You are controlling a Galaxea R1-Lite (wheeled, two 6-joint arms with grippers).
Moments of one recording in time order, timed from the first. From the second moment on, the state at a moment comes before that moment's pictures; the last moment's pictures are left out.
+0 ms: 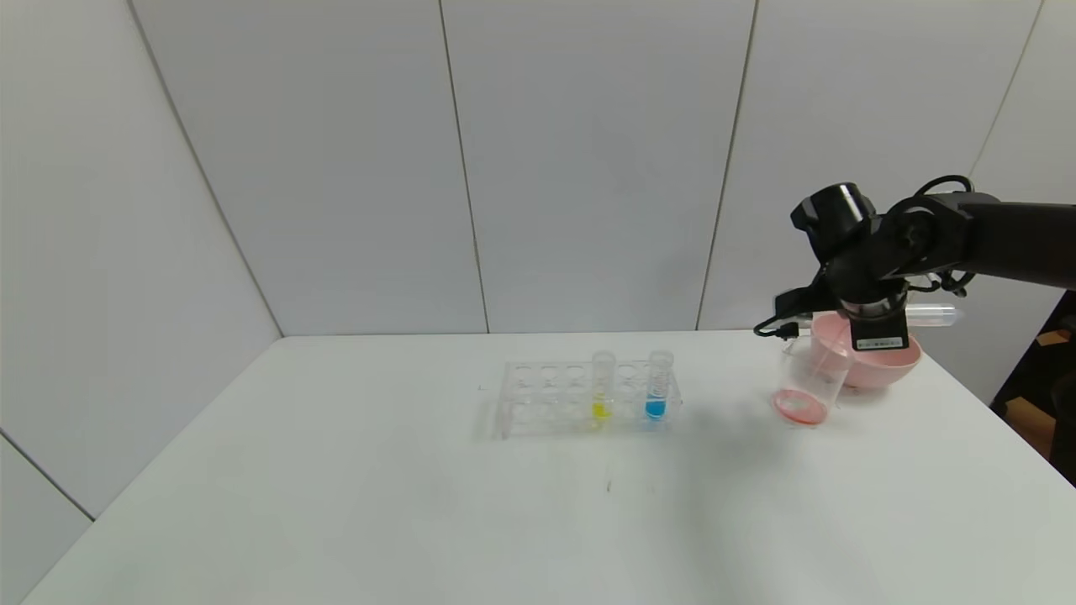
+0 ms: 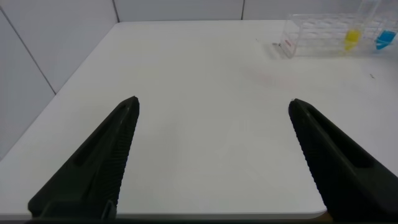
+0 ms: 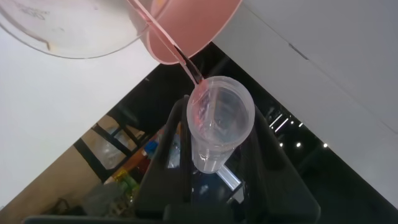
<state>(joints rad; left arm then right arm) 0.00 0.00 0.00 0.02 0.00 -0.02 0.17 2.24 -2.00 0.68 -0.82 -1.28</state>
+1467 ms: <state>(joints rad) 0.00 0.00 0.00 0.02 0.00 -0.02 0.14 2.17 -2.00 0.63 -0.56 -1.28</state>
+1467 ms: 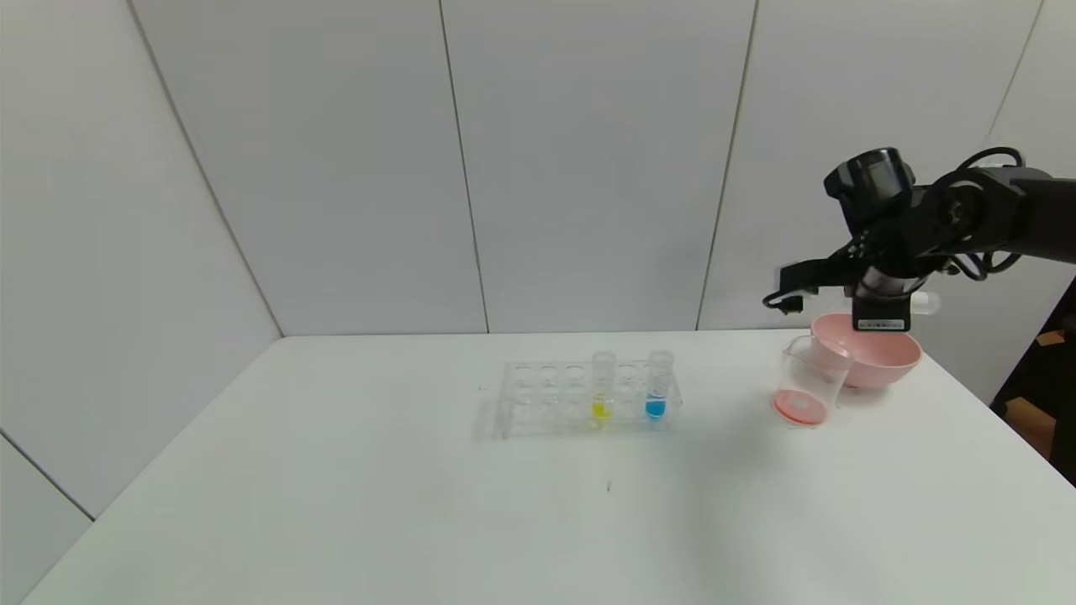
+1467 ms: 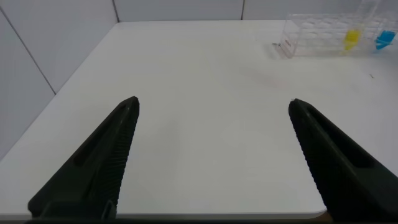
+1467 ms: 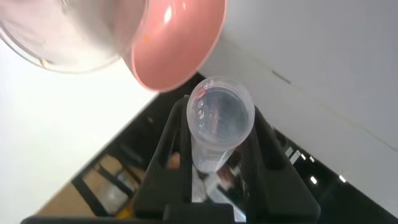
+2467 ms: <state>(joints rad) 0.00 0.00 0.00 0.02 0.00 -0.02 -0.07 2.13 -2.00 0.18 0.23 -0.35</state>
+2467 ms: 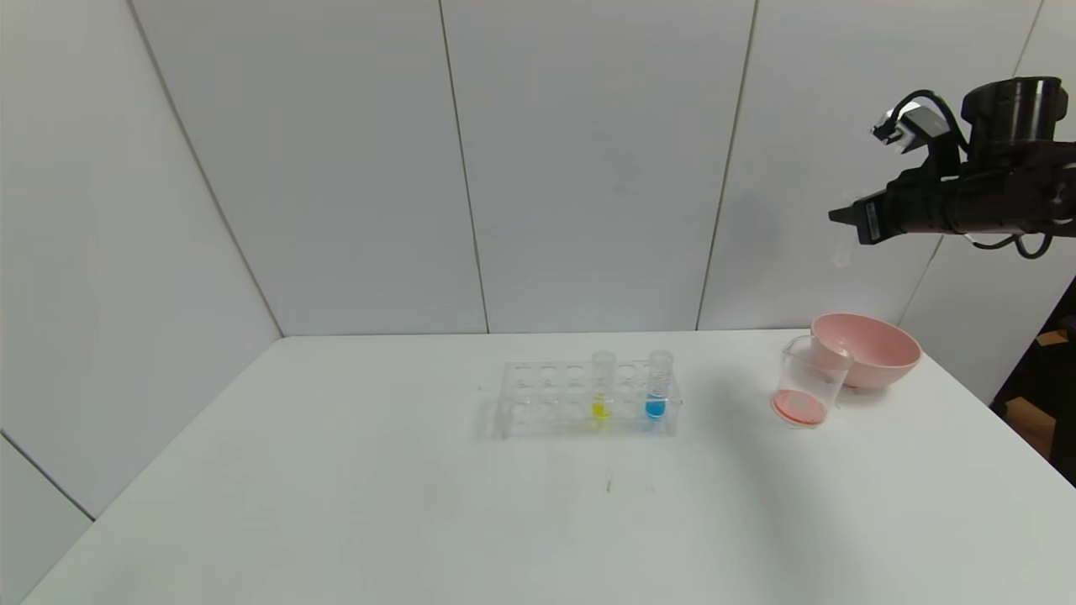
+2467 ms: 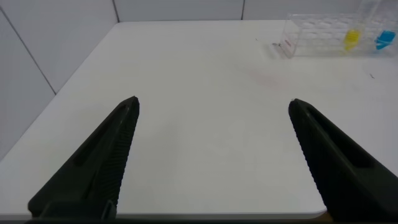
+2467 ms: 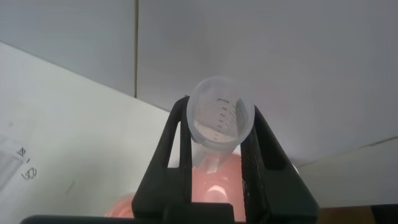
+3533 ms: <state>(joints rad) 0.00 0.00 0.00 0.03 0.00 -0.02 -0.18 2.19 -1.91 -0.07 0.24 -0.09</state>
